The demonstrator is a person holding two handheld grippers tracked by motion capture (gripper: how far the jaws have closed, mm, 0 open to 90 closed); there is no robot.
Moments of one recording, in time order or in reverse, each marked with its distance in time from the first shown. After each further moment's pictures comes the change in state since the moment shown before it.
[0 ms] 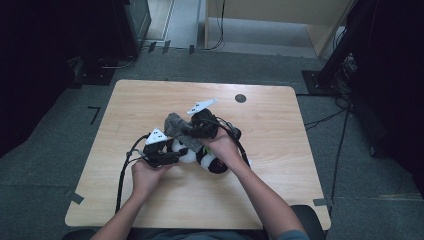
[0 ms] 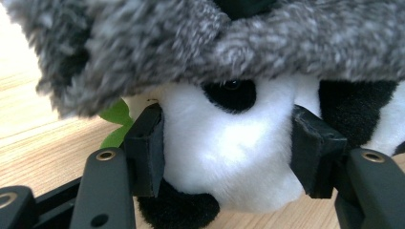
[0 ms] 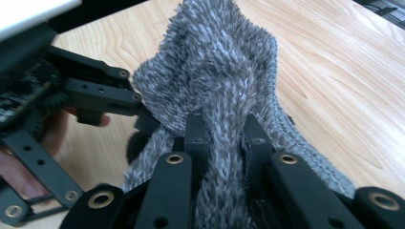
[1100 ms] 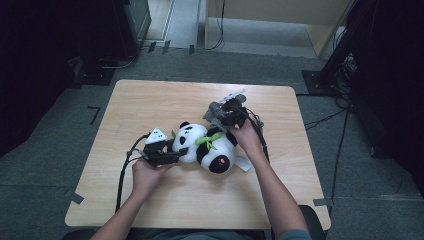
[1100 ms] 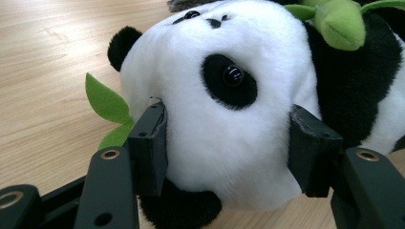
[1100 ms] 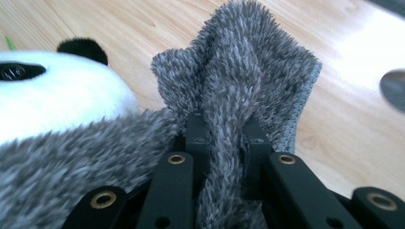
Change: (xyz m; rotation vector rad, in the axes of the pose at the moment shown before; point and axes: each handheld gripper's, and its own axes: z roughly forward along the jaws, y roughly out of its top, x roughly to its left) left arm 0.002 0.000 0.001 0.000 -0.016 -0.009; right arm -0.089 -0.038 -0.030 0.122 -0.256 0.231
